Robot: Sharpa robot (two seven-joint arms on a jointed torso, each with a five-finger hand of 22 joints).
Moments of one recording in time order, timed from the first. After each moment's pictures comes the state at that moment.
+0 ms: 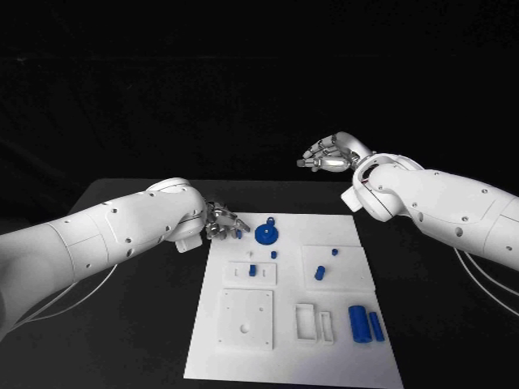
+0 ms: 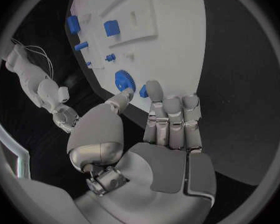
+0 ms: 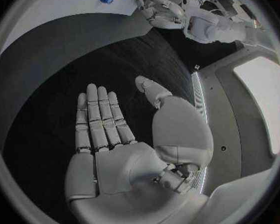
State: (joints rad) left arm 1.39 -0.43 -0.14 0.99 -0.91 0.13 -0.43; left_hand 0.80 -0.16 0.53 0.03 0.06 1.03 0.07 0.16 0.87 1.34 -0.05 0.80 0.54 1.15 -0.15 1.37 0.52 0.09 0.85 -0.11 1.17 1.15; right arm 1.37 -0.59 0.01 1.07 -0.85 -0.37 0.04; right_hand 1.03 -0.21 0.52 -0.12 0.29 0.81 0.21 0.30 0.39 0.92 0.16 0.41 0.11 0.86 0.14 0.50 0.51 0.19 0.57 0.20 0.36 1.23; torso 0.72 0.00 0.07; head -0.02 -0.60
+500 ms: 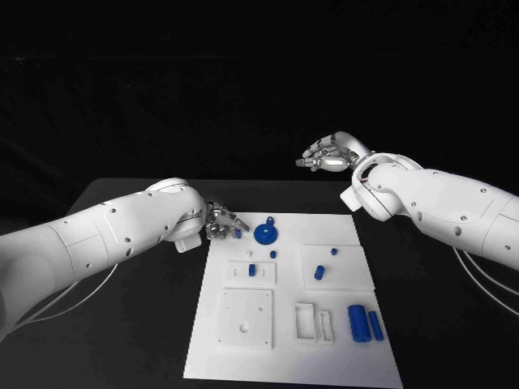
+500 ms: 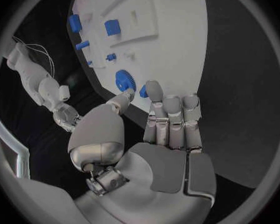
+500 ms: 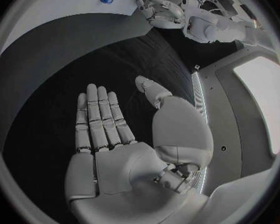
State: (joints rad) left arm 1.39 -0.43 -0.14 0.98 -0.90 0.14 -0.41; left_hand 0.82 -0.12 0.50 0.01 0.06 1.03 0.07 0.16 0.87 1.34 -0.05 0.80 0.54 1.14 -0.15 1.37 0.51 0.09 0.84 -0.11 1.17 1.15; right arm 1.37 -0.59 0.01 1.07 -0.85 -0.37 0.04; right_hand 1.03 -0.21 0.52 -0.12 0.29 0.81 0.21 0.30 0.39 0.93 0.16 0.41 0.10 0.86 0.14 0.50 0.51 0.19 0.57 0.20 0.36 1.23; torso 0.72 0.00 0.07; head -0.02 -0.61
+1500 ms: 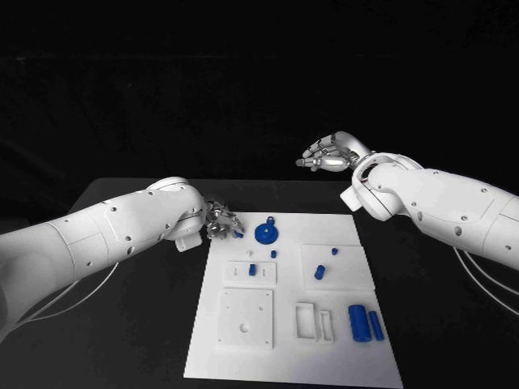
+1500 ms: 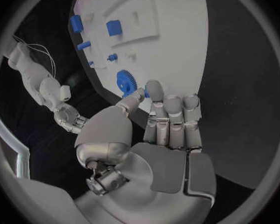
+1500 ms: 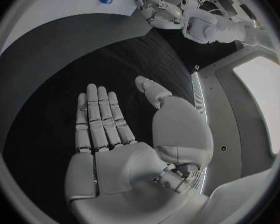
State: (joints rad) left arm 1.39 -0.43 -0.14 0.97 -0.90 0.15 -0.40; left_hand 0.90 0.06 0.52 -0.18 0.11 1.07 0.05 0.19 0.85 1.34 -0.05 0.80 0.54 1.14 -0.15 1.39 0.51 0.09 0.83 -0.10 1.18 1.14; right arm 1.37 -0.59 0.01 1.07 -0.85 -0.36 0.04; right_hand 1.03 -0.21 0.52 -0.12 0.30 0.81 0.21 0.30 0.39 0.93 0.16 0.41 0.10 0.86 0.14 0.50 0.51 0.19 0.57 0.20 0.36 1.23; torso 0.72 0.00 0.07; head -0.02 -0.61
